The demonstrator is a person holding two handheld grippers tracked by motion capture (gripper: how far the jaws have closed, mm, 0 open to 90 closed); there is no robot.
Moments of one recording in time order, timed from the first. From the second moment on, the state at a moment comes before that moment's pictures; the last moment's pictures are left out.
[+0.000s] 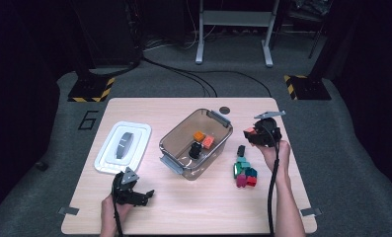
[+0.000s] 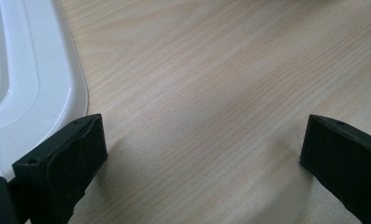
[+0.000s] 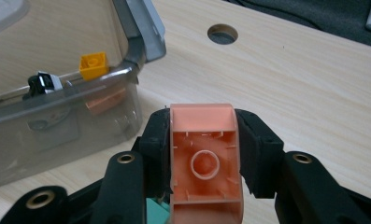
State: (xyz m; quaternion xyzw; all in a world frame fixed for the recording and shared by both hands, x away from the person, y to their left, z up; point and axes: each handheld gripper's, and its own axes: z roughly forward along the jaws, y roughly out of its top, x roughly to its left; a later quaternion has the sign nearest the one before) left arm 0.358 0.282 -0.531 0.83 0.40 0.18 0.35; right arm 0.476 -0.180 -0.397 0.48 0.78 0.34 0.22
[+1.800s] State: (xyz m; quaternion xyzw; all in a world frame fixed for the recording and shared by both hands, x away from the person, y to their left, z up) left arm 0.358 0.282 -0.532 0.83 0.40 0.18 0.35; right arm 0.508 -0.087 -0.366 0.39 0.82 0.37 0.20
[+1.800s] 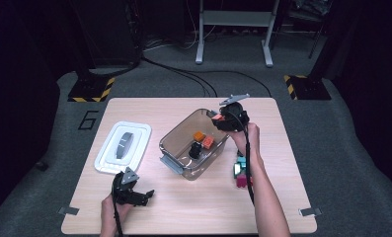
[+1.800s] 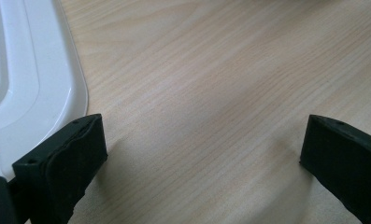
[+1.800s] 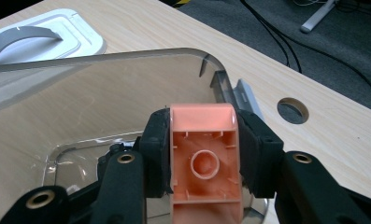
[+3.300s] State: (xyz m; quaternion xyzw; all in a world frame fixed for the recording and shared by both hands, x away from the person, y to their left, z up) left arm 0.358 0.282 -0.532 0.83 0.40 0.18 0.35; right arm 0.486 -0.105 -0.379 0.38 0.83 0.35 0.18
